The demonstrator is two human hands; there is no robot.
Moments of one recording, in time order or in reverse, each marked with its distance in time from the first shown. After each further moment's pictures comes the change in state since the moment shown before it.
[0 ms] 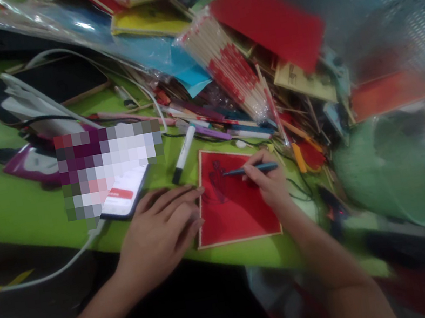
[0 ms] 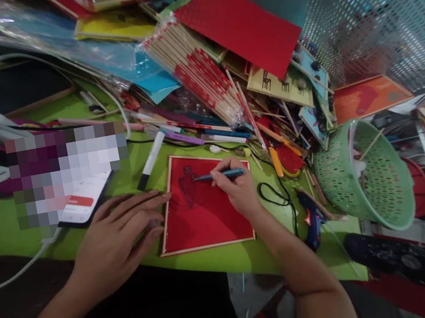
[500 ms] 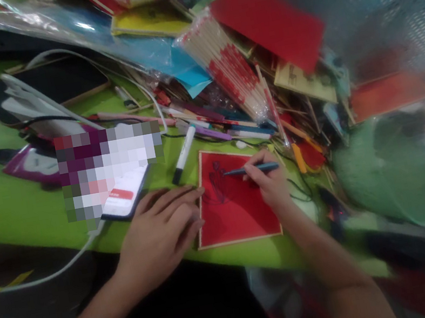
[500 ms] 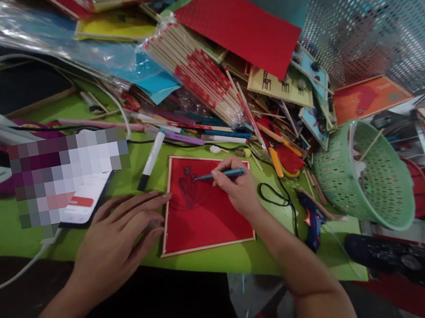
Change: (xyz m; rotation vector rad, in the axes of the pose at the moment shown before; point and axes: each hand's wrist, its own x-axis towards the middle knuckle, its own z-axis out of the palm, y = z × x) left_hand 0.000 0.000 0.001 -0.010 0.000 -0.015; right_hand 0.000 0.001 -0.001 -0.025 0.029 0.005
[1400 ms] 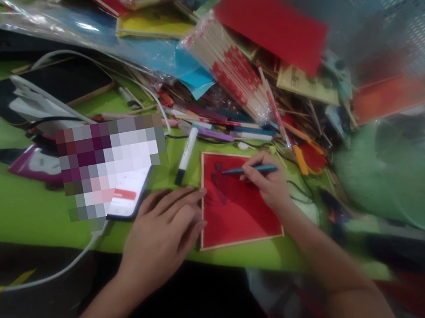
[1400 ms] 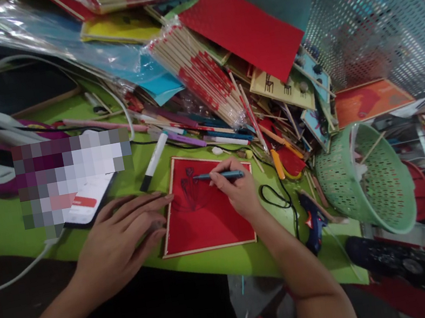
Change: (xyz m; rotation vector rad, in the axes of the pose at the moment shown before) left_hand -0.002 -0.001 0.003 0.040 -0.005 0.030; right_hand 0.001 -0.001 0.003 0.021 -0.045 -0.015
